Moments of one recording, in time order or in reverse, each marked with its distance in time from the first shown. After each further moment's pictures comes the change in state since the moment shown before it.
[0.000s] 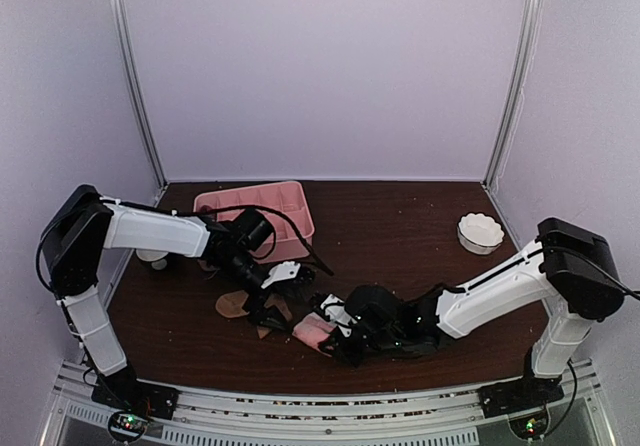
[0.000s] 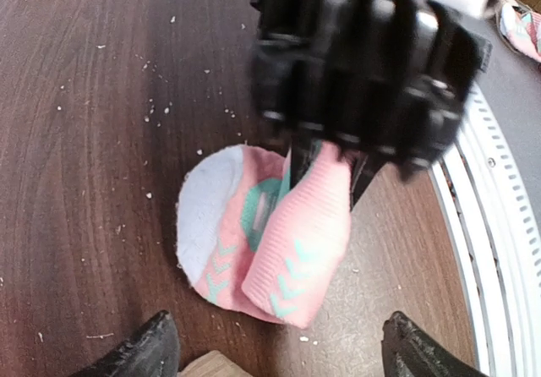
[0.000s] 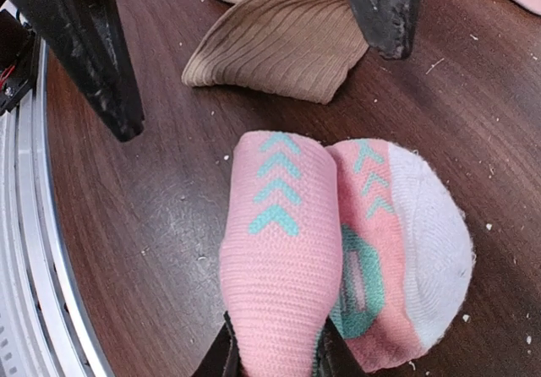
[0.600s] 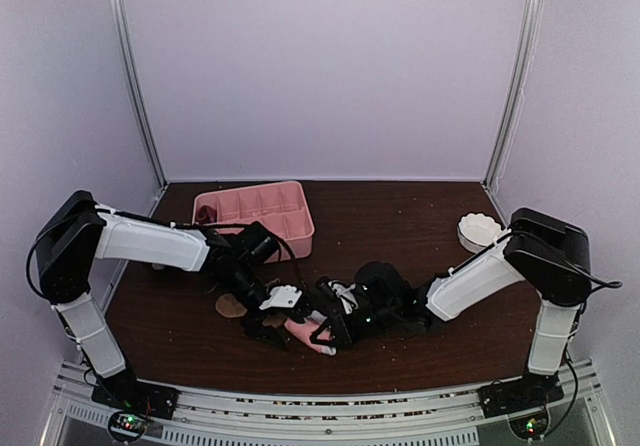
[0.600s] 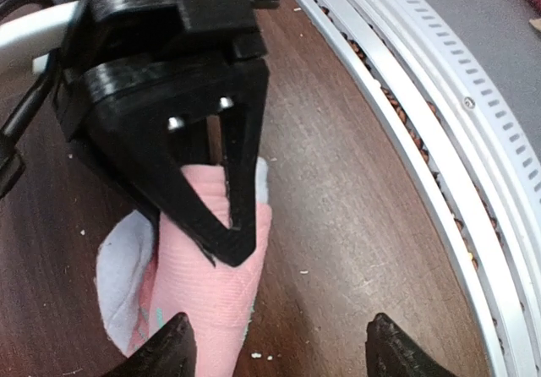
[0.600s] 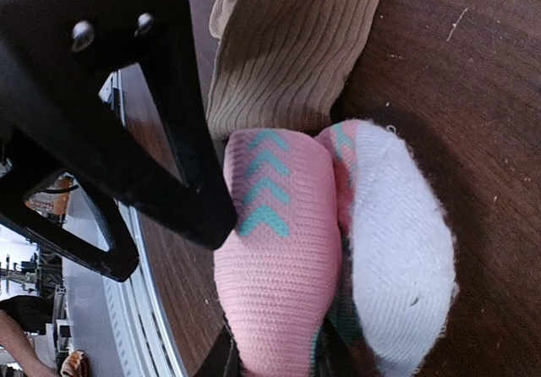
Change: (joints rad) left arm -0.089 -0.051 -0.071 -0.006 -0.065 0.165; right arm -0.190 0.151 0.004 0.232 -0.449 0.320
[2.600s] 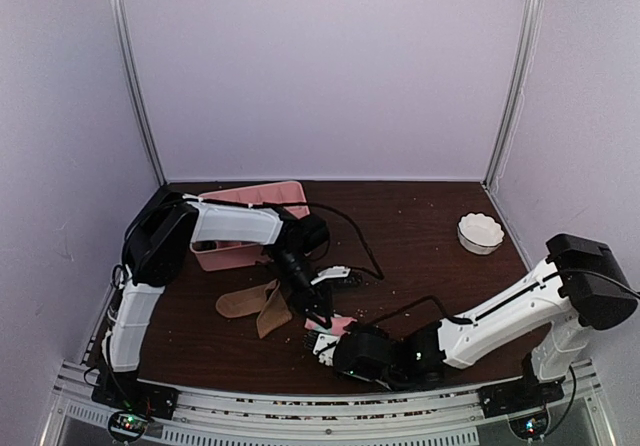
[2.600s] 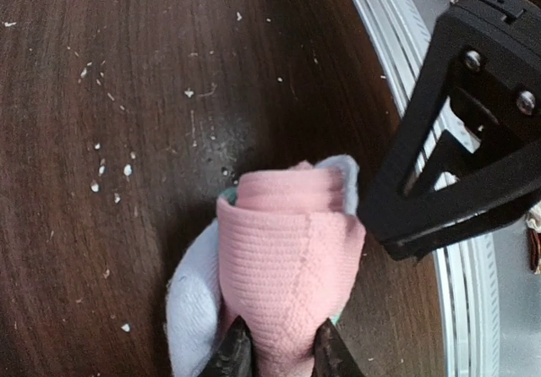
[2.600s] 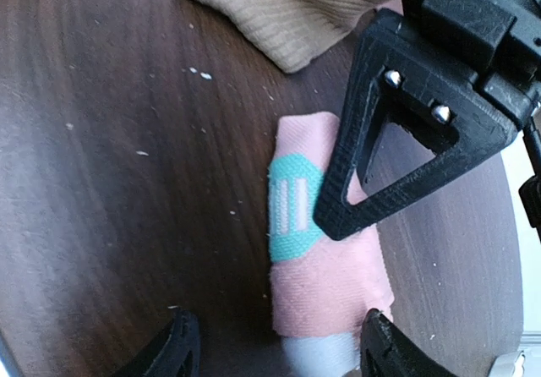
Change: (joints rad) left arm -0.004 0.547 0.677 -0.435 0.111 -0.208; right arm 0.443 -0.189 0.033 -0.413 1.073 -0.706
